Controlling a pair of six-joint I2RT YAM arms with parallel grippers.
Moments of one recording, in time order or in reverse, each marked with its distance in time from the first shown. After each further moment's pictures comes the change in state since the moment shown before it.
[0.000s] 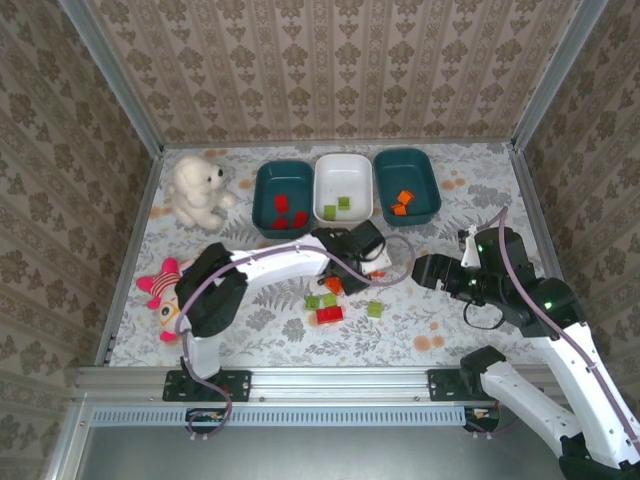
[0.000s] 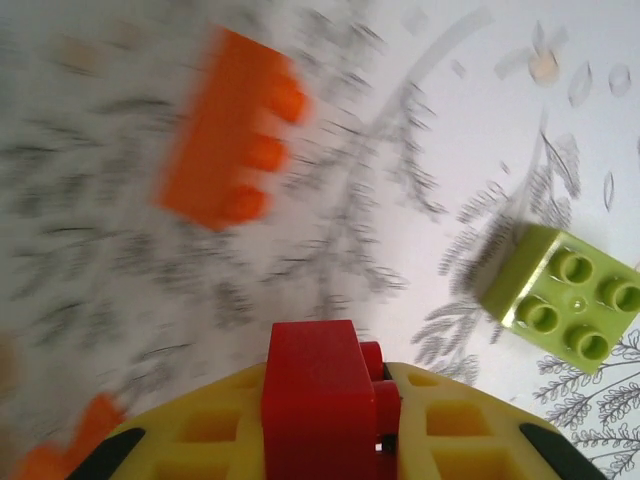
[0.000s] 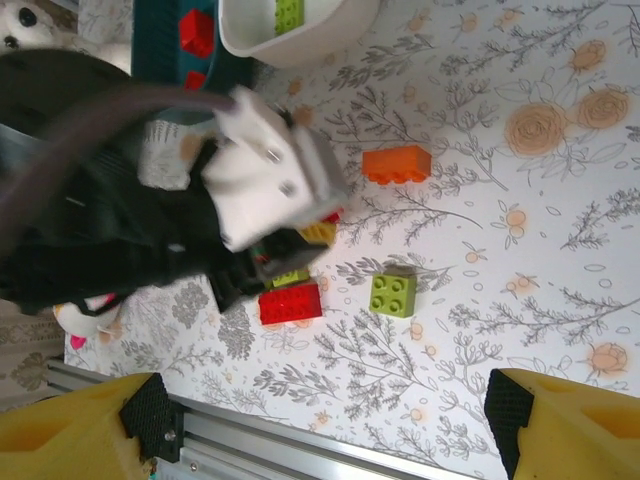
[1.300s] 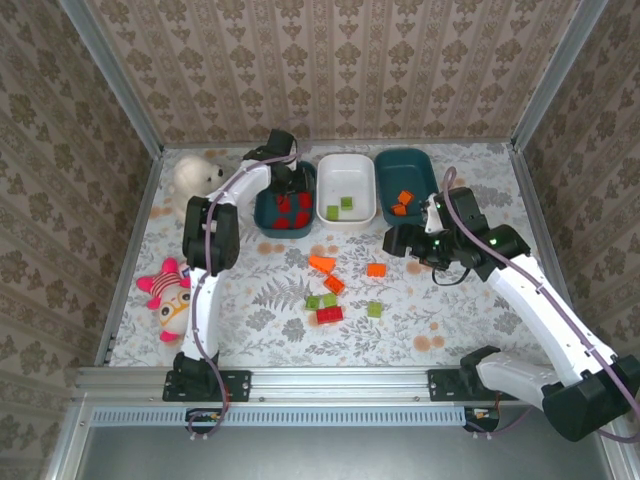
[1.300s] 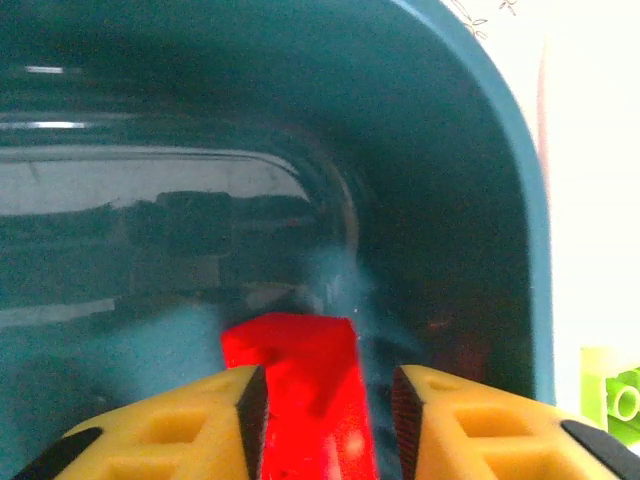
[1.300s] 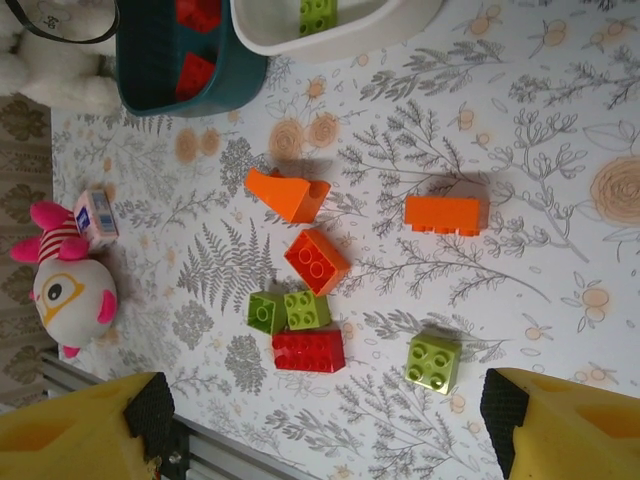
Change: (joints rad) left arm 0.638 0.490 0.600 0.002 0.230 -0.573; right arm 0.000 0.369 0.073 0.196 -0.074 -0.058
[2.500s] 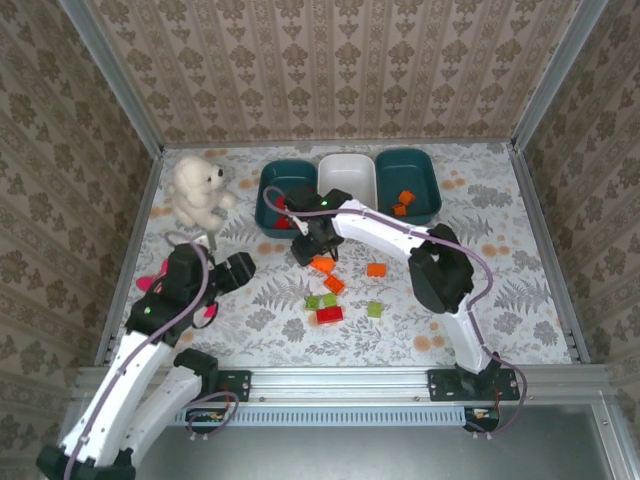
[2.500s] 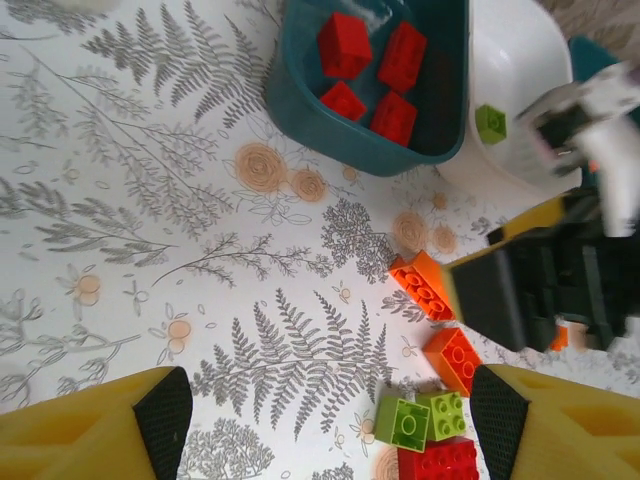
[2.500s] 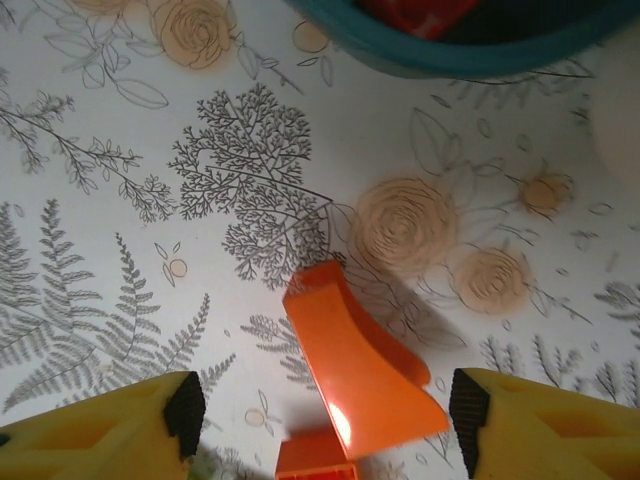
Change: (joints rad) left arm -0.037 -1.769 -1.317 -0.092 -0.211 -0.330; right arm 0.438 1.068 0.771 -0.103 0.347 -0.445
